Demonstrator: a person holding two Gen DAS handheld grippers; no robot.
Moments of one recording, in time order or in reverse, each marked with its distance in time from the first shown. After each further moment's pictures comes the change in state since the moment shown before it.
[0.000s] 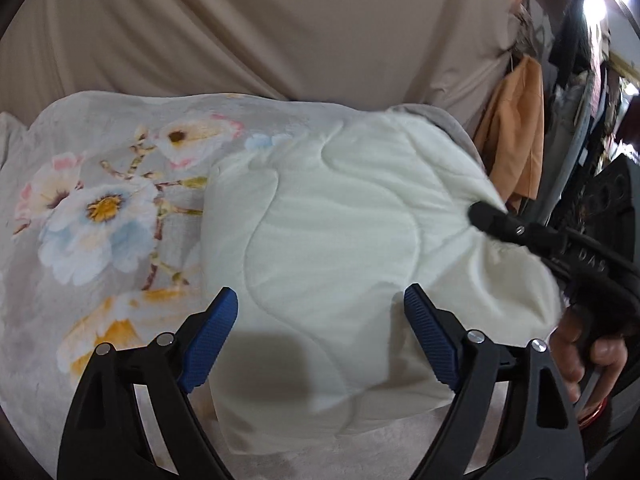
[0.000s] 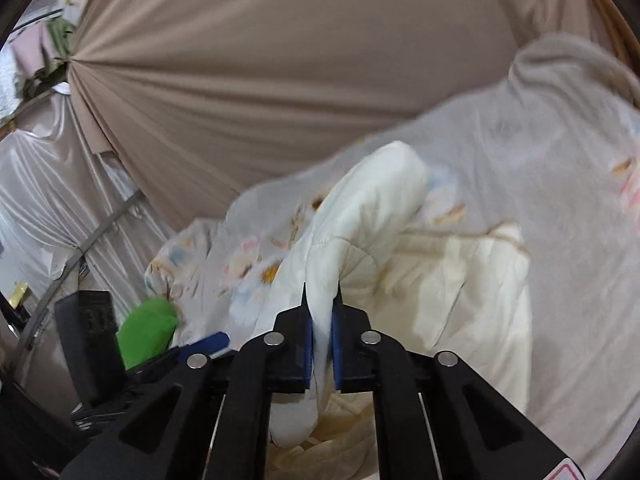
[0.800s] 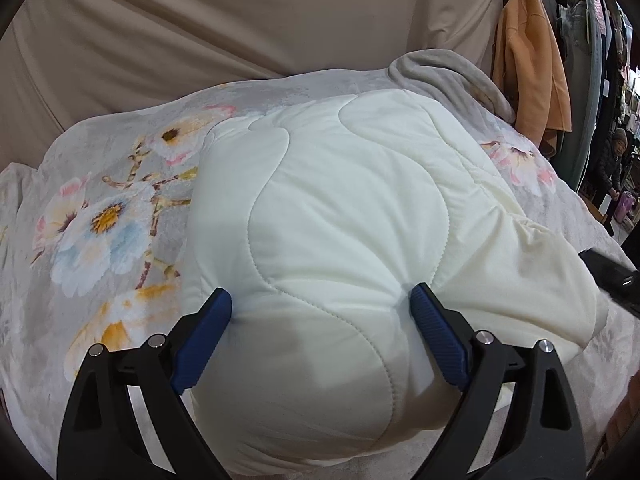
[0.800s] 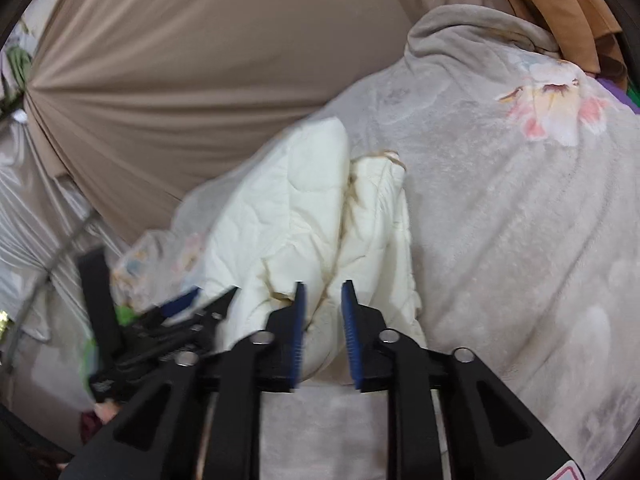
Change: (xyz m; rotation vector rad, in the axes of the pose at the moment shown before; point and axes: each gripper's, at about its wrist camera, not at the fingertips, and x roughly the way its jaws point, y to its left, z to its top) left arm 0.051 -0.040 -0.032 0.152 0.045 0.179; right arm -0.058 -0.040 -0.075 0.148 -0.041 -0.093
